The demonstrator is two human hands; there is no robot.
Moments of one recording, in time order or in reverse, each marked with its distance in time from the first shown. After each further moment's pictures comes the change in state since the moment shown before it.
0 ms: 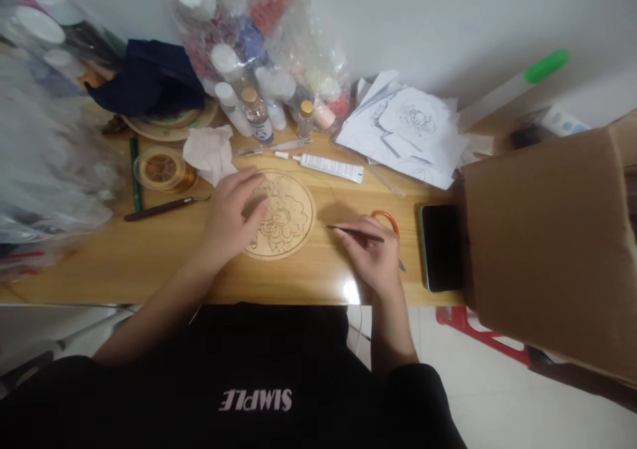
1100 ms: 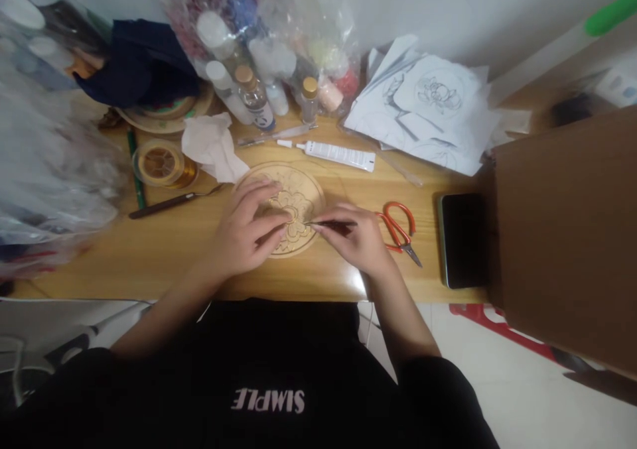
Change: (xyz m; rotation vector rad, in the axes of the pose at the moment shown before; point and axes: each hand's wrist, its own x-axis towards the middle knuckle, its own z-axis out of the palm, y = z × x) left_hand -0.014 0.014 -0.014 -0.079 -0.164 0.310; right_hand 0.022 -0.006 0.026 0.118 -0.296 0.013
